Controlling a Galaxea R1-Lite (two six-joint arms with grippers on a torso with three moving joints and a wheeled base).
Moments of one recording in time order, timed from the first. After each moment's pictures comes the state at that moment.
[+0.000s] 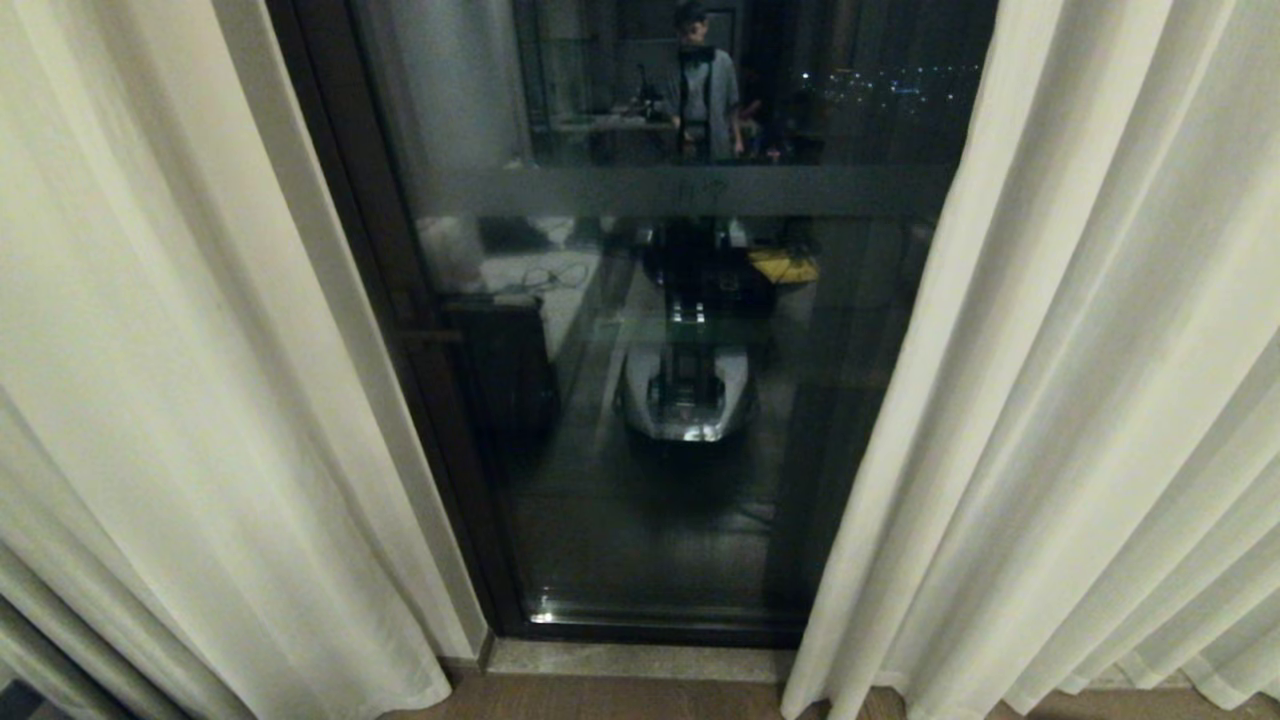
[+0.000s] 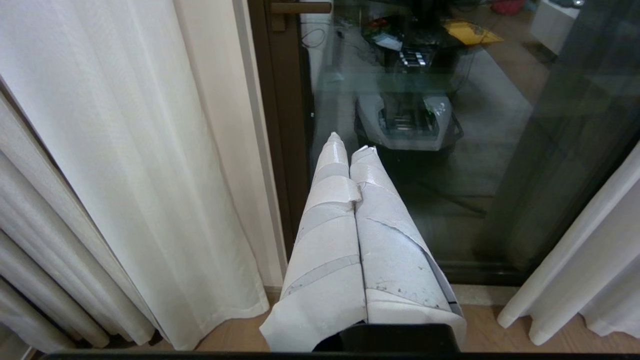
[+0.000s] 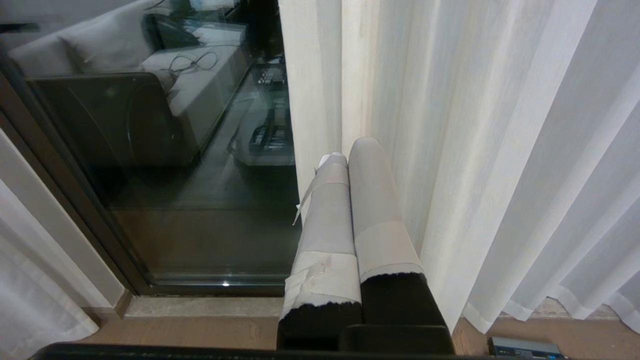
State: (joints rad) left arm 0.00 0.00 0.00 0.00 0.01 0.00; right arm 0.01 0.00 0.00 -0.06 -0.04 0.05
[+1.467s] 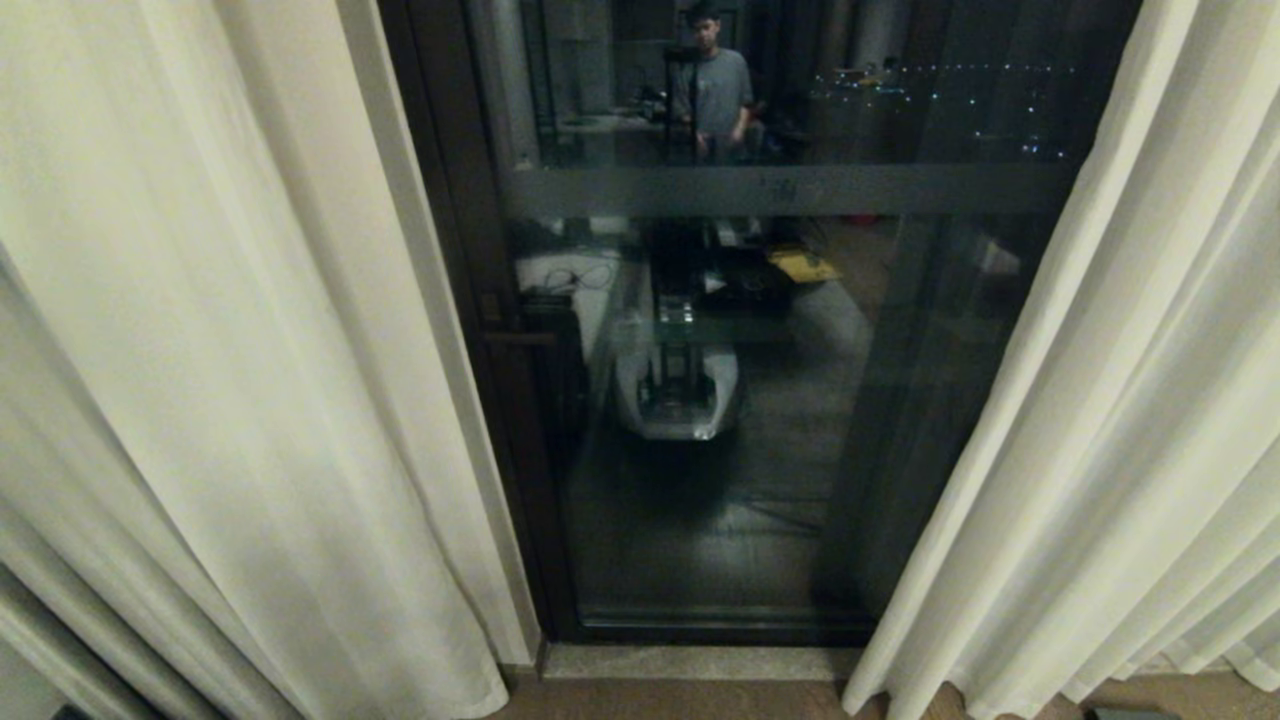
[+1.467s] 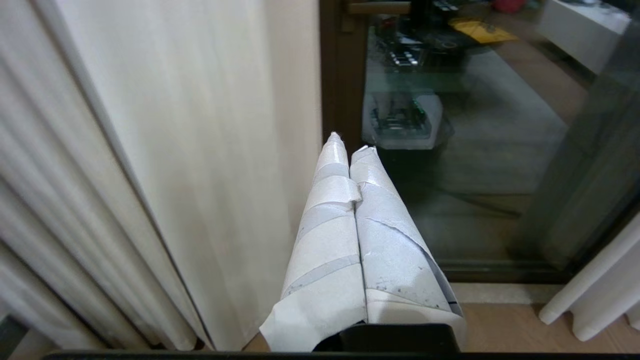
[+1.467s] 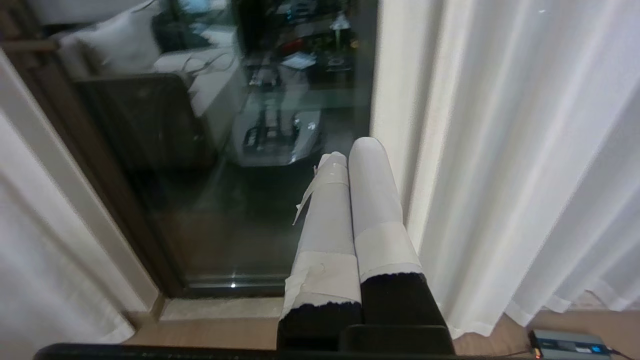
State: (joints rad) left arm 0.00 0.00 0.00 0.00 0.01 0.01; right arm 0.01 0.00 0.00 -0.06 -0.04 0.05
